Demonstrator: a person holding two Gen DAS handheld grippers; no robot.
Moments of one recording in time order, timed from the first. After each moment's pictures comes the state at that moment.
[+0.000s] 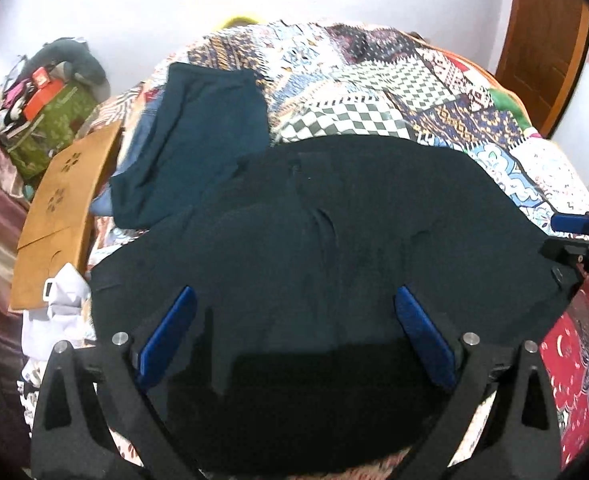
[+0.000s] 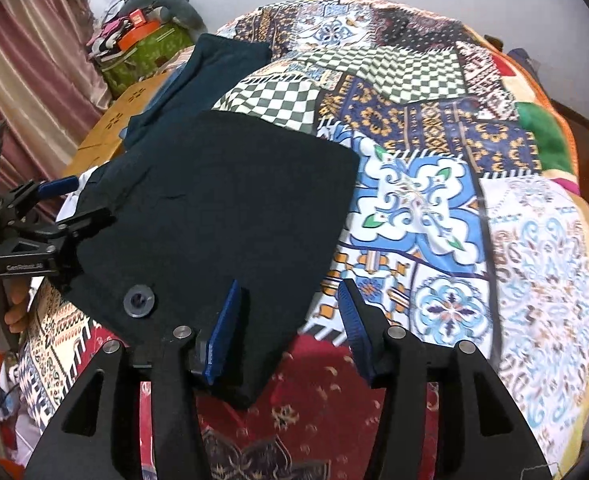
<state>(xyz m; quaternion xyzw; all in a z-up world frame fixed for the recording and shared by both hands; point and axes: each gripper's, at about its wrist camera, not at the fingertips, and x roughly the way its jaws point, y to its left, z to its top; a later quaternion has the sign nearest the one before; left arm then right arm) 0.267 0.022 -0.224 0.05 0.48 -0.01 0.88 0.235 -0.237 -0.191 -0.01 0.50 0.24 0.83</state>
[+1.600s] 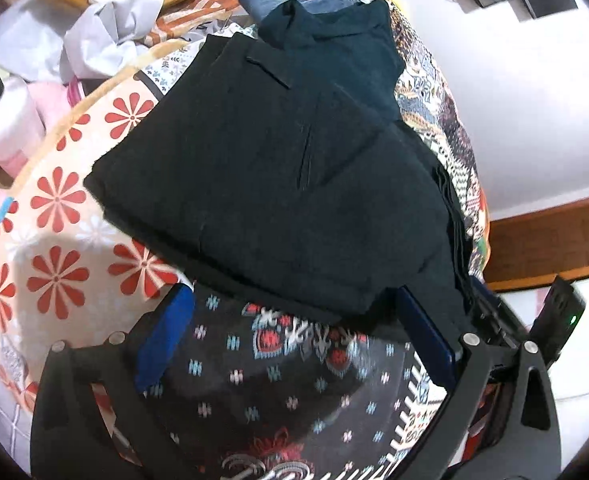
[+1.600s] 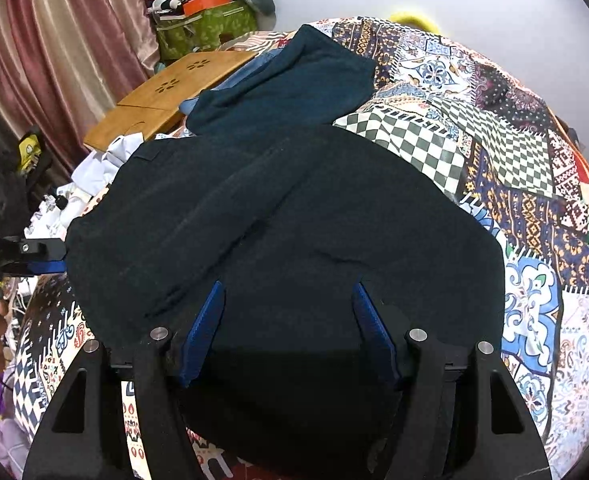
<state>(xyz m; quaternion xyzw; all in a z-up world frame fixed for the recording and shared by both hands) 0.168 0.207 -0.289 -0.42 0.50 0.02 0.76 0.232 -0.101 -0.191 -0.10 0.48 0.31 0.82</state>
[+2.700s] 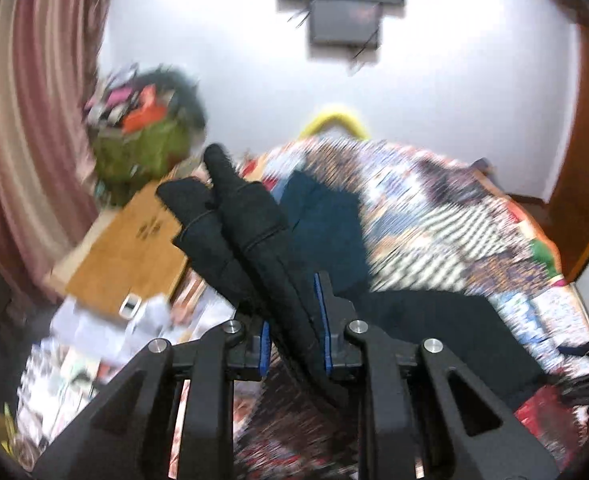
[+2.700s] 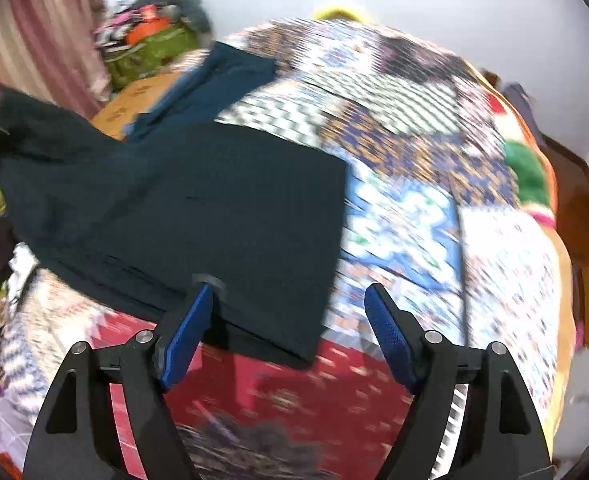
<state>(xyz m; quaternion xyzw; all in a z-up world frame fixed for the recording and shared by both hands) 0.217 0.096 -0.106 -0.02 0.30 0.12 0.95 0.226 -0.245 -0.187 -0.05 0.50 0.21 0.84</state>
